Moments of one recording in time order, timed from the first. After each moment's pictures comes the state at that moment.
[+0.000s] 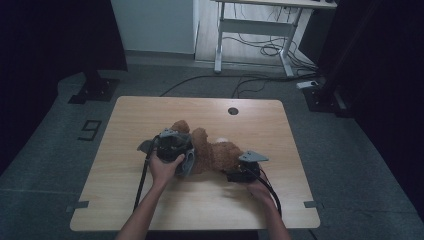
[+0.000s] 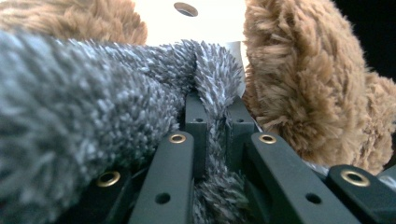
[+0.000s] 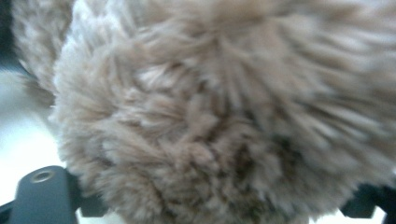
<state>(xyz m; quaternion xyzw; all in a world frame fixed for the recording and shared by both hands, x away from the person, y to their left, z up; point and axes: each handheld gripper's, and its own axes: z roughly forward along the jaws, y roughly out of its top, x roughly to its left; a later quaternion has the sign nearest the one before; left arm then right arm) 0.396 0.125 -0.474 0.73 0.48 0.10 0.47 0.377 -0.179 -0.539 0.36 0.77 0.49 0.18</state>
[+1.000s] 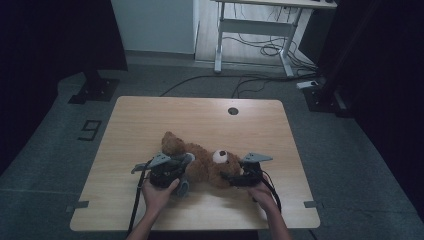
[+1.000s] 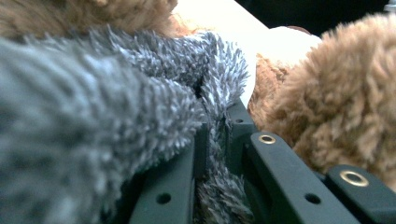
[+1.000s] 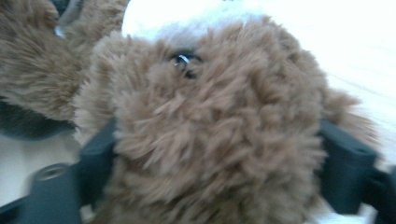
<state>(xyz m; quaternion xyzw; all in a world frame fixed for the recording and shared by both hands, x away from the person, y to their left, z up) 0.338 0.131 -0.498 0.72 0.47 0.09 0.51 0.363 -0.182 -0.525 0.39 0.77 0.50 0.10</state>
